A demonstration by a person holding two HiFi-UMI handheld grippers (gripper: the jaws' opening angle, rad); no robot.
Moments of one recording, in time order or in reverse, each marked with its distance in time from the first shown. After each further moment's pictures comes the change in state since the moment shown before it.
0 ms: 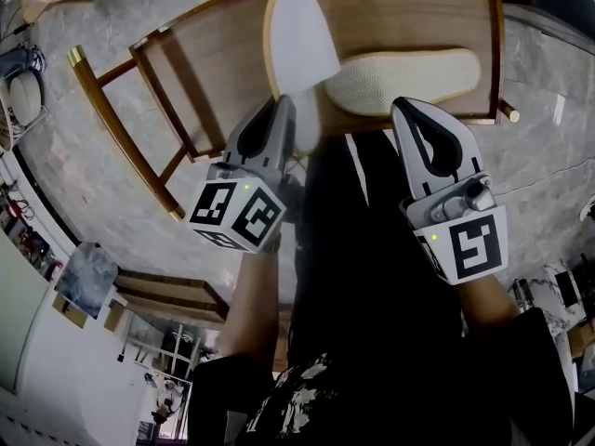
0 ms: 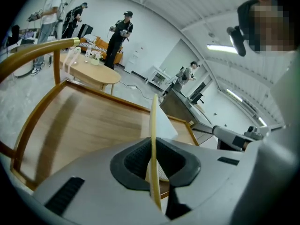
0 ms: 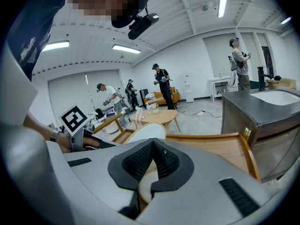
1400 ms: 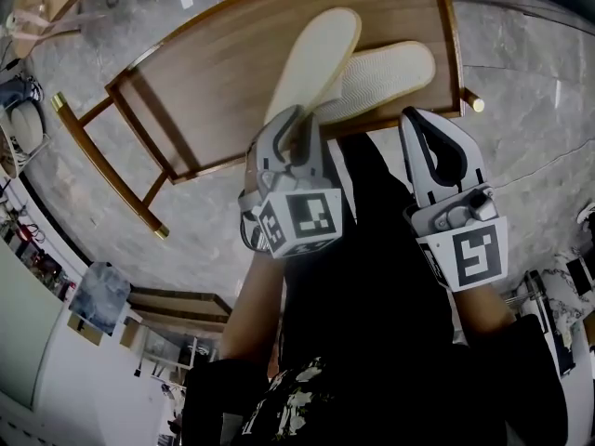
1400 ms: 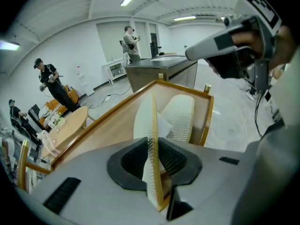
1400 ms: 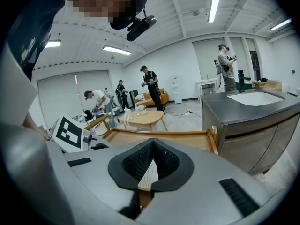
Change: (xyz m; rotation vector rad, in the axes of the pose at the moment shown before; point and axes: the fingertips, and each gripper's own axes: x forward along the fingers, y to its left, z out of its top) left arm 0.058 -0.077 -0.067 0.949 0.274 0.156; right arm -0.062 -0.067 -0.011 0.040 -0.013 -0.124
